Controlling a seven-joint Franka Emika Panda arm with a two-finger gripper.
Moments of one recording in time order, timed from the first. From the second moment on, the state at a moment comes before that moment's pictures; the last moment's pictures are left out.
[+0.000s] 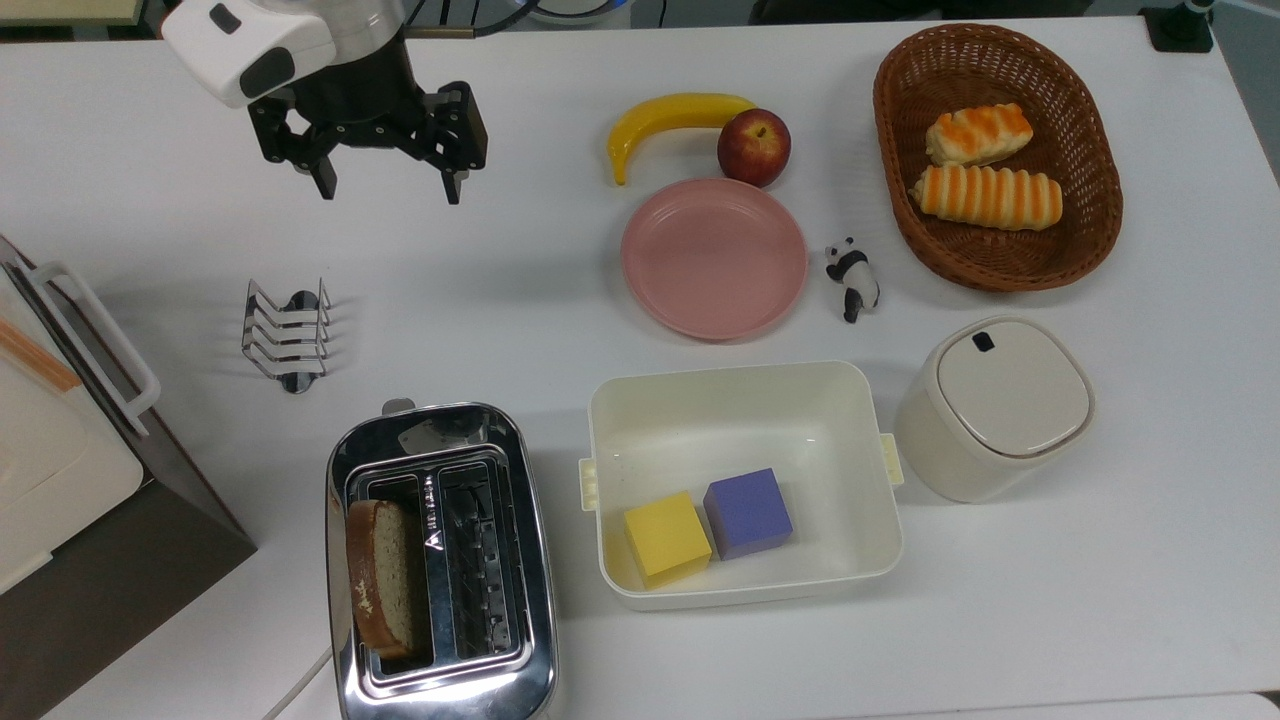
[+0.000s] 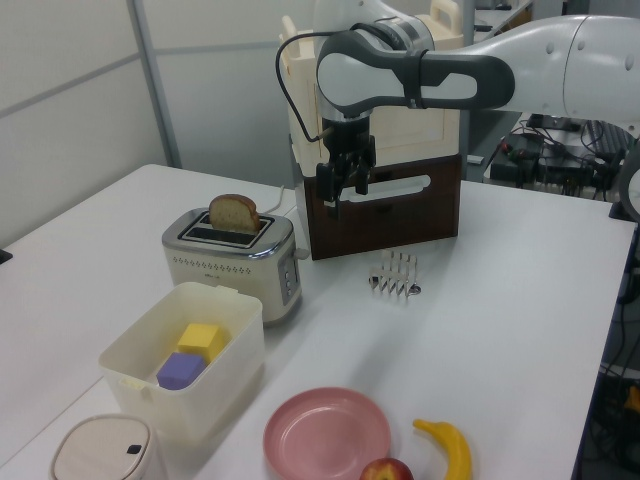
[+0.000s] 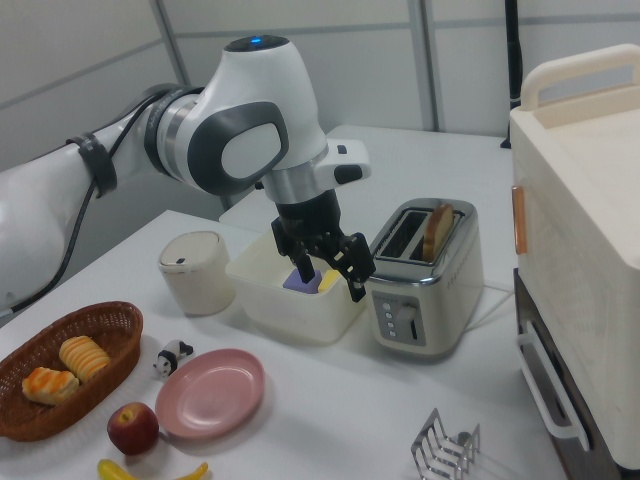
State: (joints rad) arm -0.05 0.33 -0.10 -1.30 0.02 1.68 -0.13
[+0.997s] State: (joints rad) arm -0.05 0.33 -0.10 -1.30 0.03 1.68 -0.18
